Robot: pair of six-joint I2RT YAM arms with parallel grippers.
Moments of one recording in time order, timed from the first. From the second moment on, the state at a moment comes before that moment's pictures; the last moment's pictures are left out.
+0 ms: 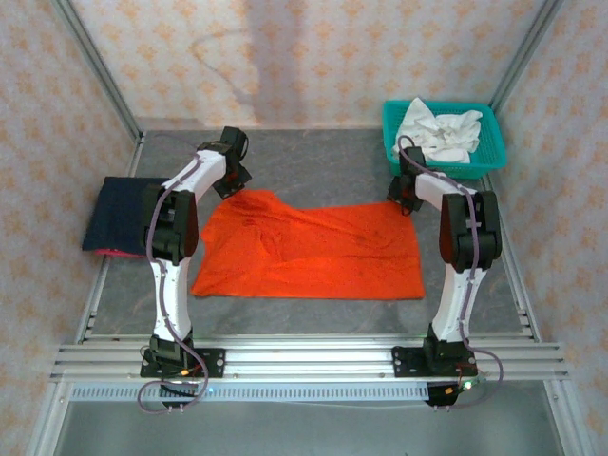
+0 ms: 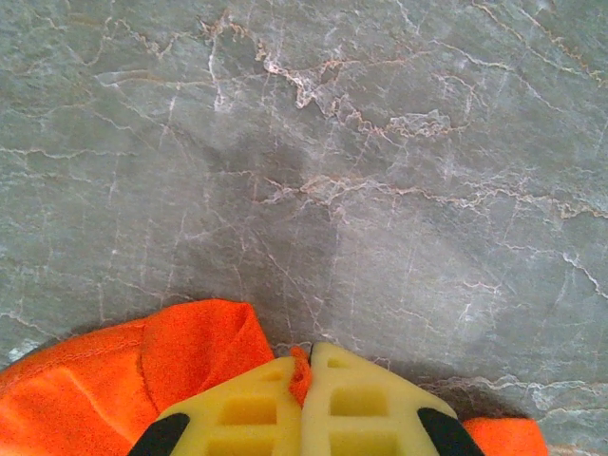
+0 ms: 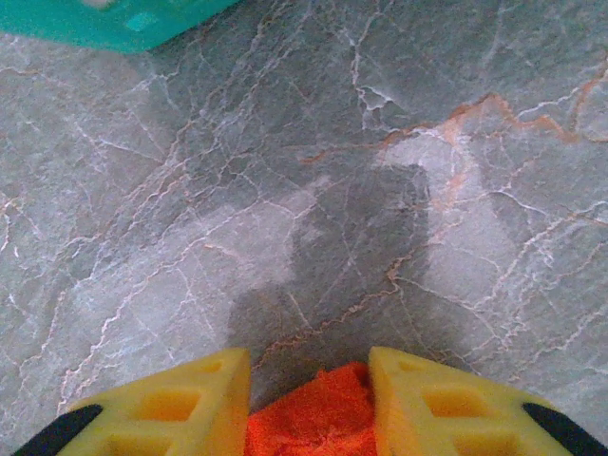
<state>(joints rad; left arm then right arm) -0.13 2.19 1.79 -0.85 -0.13 -0.85 0.08 2.03 1.38 -0.47 0.07 0.54</state>
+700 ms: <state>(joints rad) -0.13 2.20 1.93 -0.88 -0.13 -0.85 0.08 1.92 1.34 -0.48 0.08 0.54</state>
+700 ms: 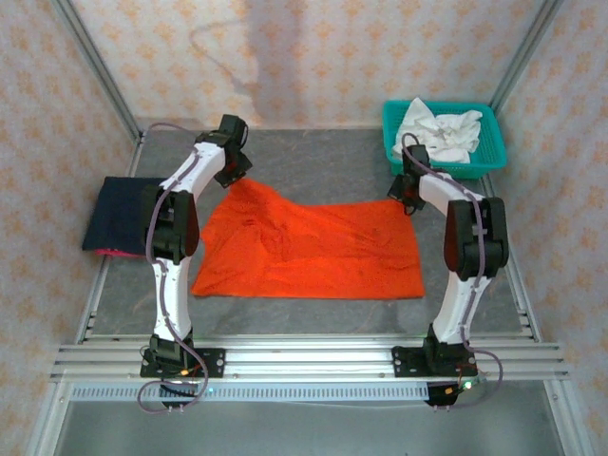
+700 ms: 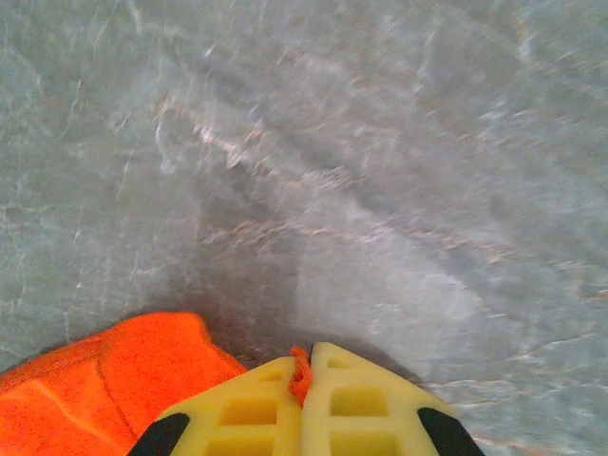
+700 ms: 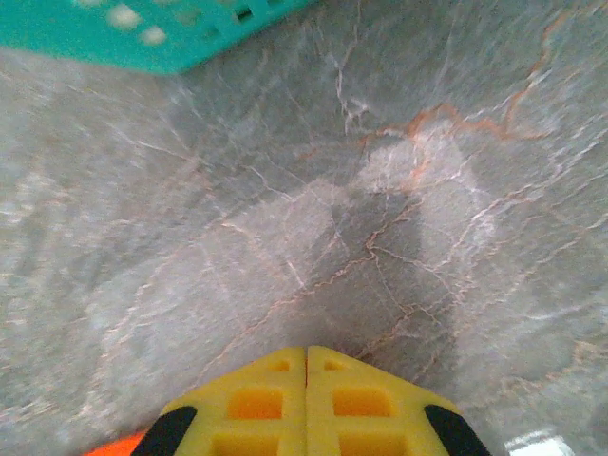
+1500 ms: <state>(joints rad) -0.13 2.09 1.83 -0.92 -0.11 -0.81 0.08 1.56 1.08 -0.42 0.06 0.55</state>
